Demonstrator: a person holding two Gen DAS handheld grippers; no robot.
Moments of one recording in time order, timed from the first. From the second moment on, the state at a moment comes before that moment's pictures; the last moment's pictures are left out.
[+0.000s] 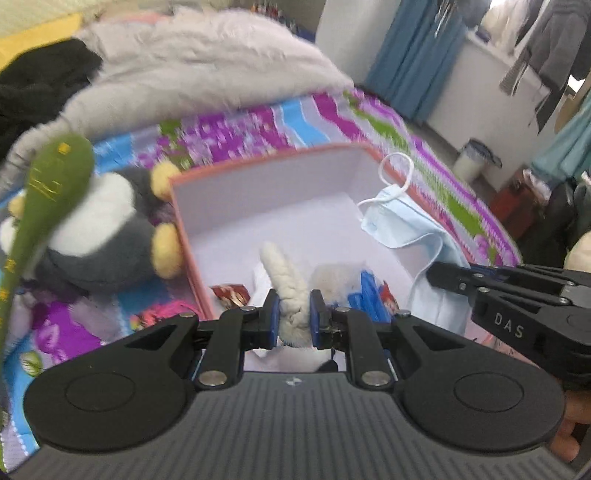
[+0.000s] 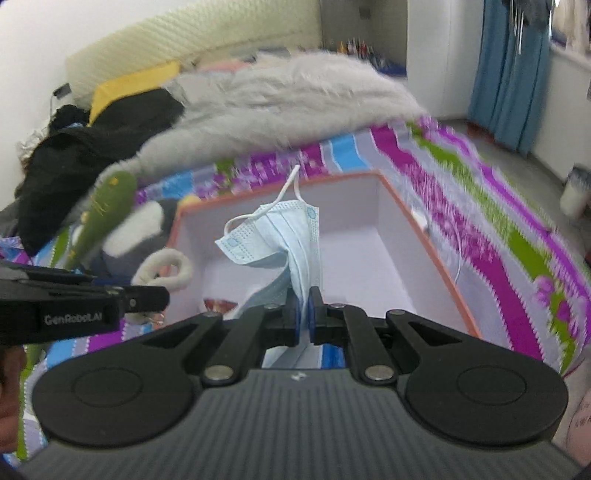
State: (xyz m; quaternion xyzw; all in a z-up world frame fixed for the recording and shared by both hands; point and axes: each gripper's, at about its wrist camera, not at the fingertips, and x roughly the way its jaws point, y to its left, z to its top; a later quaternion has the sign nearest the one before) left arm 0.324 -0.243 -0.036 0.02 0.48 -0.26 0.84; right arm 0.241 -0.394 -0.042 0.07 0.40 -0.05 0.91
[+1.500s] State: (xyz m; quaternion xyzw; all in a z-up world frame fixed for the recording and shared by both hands) left arm 0.274 -0.198 0.024 0.05 0.38 -0.26 0.89; right arm 0.184 -0.388 -0.023 0.09 0.33 -0.07 0.94
